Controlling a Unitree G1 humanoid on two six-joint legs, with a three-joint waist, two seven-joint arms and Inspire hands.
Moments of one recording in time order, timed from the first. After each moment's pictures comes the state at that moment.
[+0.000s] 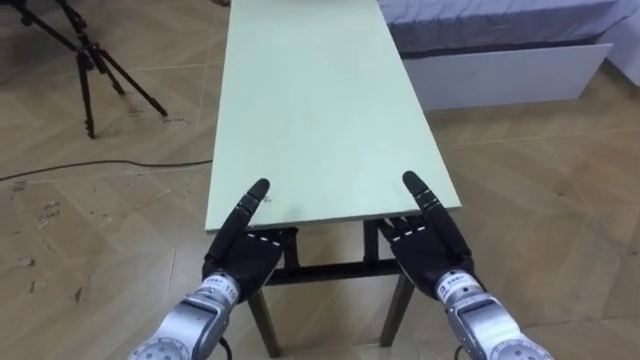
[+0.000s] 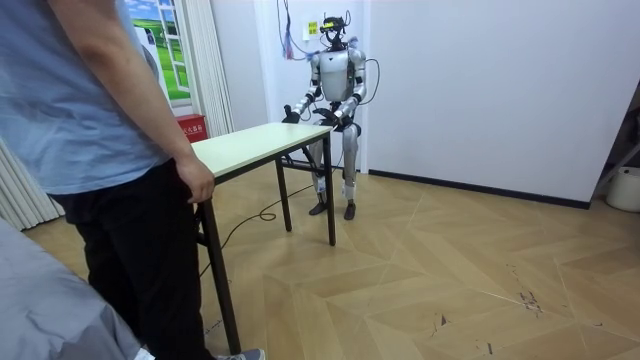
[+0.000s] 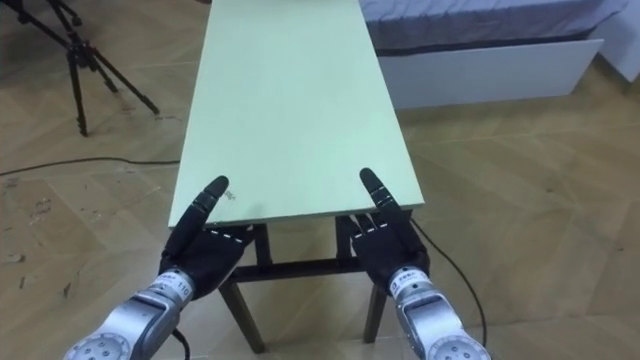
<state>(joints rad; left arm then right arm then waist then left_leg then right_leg) -0.05 0.12 -0.07 0.43 -1.58 0.21 0.03 -0.04 -0.14 0.09 0.41 1.49 0.13 -0.01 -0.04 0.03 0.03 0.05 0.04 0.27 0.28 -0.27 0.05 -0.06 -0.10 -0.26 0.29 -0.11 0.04</state>
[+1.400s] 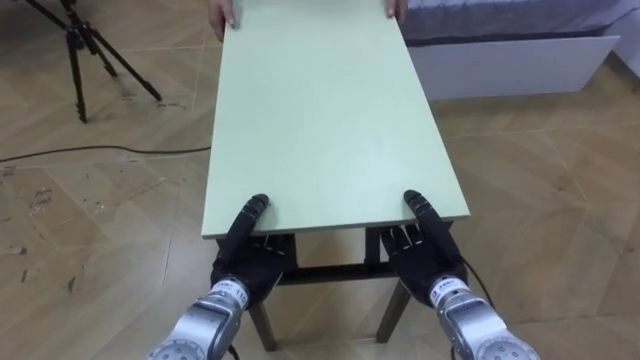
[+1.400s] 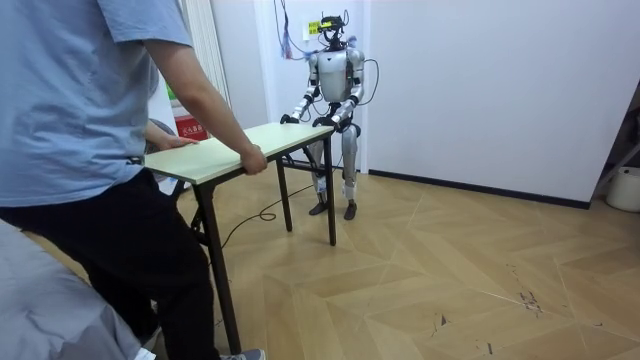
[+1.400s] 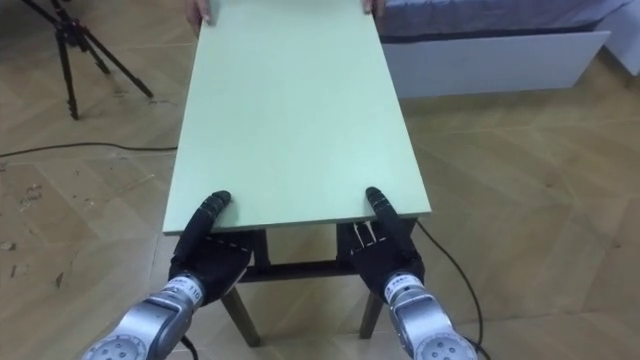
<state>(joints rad) -0.06 0.07 -0.08 0.51 -1.53 0.15 0.07 -0.08 -0.12 0.10 0.53 1.44 0.09 -0.07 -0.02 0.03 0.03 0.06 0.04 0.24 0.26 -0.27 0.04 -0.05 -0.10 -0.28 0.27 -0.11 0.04</state>
